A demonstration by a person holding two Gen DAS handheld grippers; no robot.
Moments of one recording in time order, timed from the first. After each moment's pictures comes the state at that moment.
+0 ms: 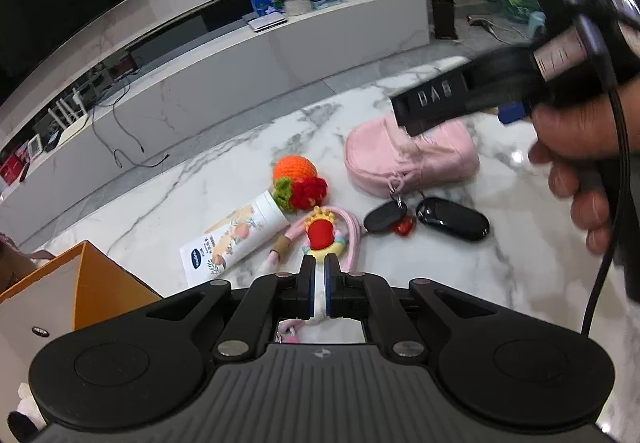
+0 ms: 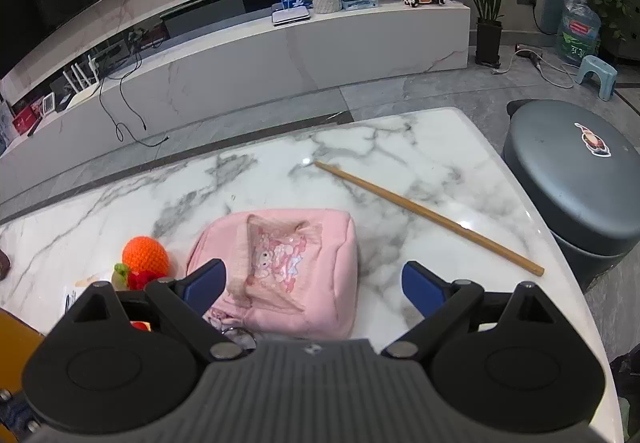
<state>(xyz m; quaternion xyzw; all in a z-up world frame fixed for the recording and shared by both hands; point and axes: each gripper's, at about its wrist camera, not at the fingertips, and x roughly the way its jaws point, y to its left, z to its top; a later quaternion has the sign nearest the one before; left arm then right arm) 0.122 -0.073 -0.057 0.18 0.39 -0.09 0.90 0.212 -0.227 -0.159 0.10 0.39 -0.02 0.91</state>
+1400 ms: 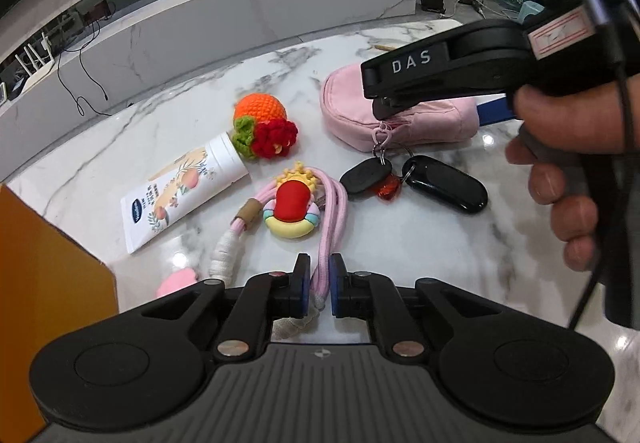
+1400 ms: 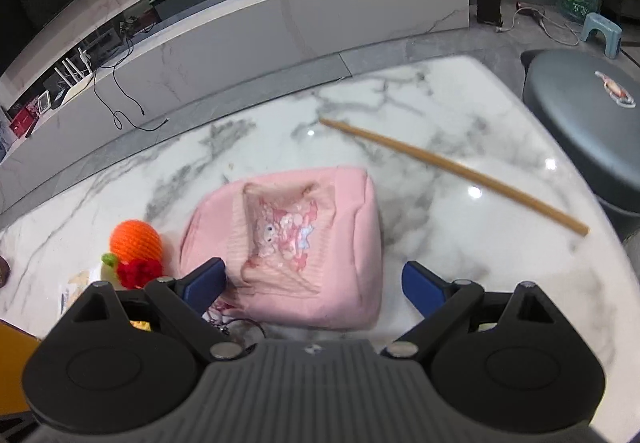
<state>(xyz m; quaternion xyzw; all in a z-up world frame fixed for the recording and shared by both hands) 0.141 -0.065 -0.089 0.12 0.46 -0.13 0.87 0.232 -0.221 -0.194 0.14 0.43 -0.02 0.89</state>
